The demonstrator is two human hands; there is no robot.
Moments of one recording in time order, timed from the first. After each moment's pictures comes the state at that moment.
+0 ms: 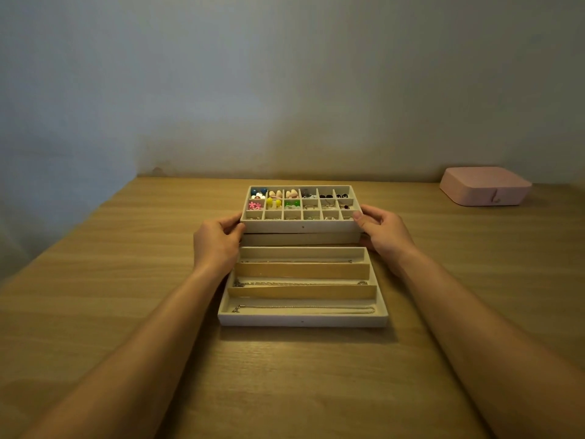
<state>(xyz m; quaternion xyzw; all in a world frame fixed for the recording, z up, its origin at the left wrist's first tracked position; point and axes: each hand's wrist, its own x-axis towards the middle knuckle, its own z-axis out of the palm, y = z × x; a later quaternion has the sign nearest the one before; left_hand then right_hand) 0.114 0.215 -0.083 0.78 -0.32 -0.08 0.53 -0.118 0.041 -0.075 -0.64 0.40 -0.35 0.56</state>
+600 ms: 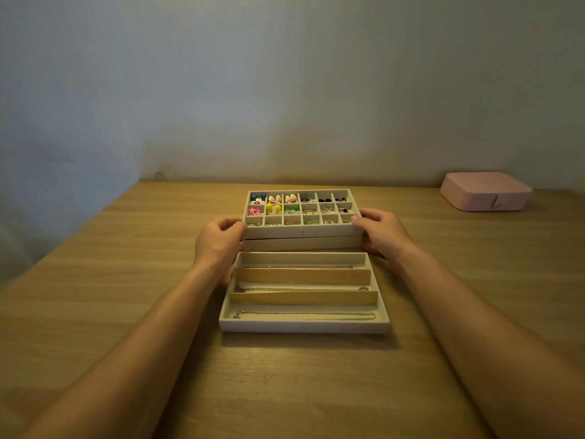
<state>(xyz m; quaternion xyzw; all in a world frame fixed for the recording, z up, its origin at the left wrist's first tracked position) 0.114 0.214 -0.071 0.75 -0.28 -0.19 0.56 -0.109 0.033 -0.067 -0.64 0.43 -0.31 0.55</state>
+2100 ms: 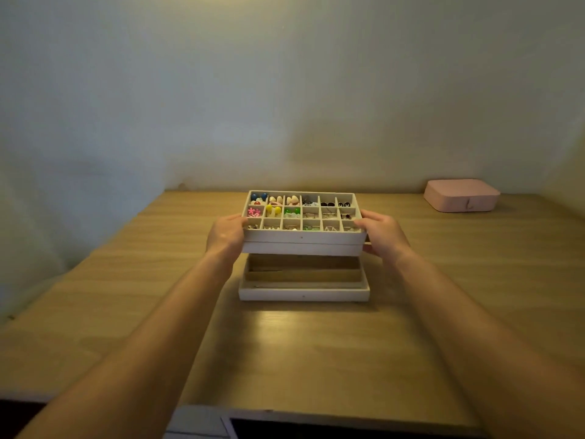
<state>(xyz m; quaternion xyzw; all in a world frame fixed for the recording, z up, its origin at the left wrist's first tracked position) 0.059 0.268 -0.015 0.76 -0.24 -0.18 0.58 -0.152 0.113 -0.029 -0.65 0.42 -0.36 0.53</state>
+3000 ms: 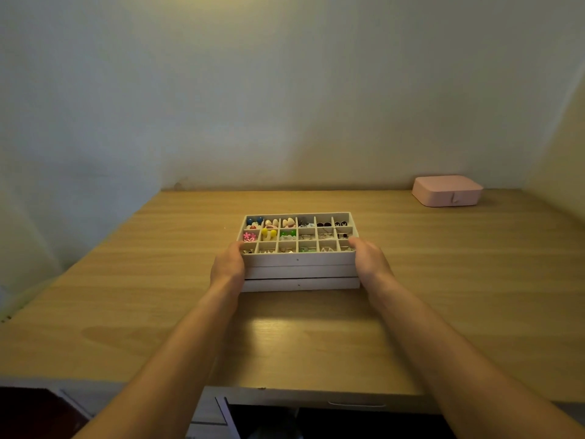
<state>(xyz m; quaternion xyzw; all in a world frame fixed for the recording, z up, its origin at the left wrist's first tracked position) 0.014 0.302 -0.051 0.76 -0.16 -0.22 0.59 -0.174 0.166 -0.059 -0.61 0.48 -0.34 0.53</state>
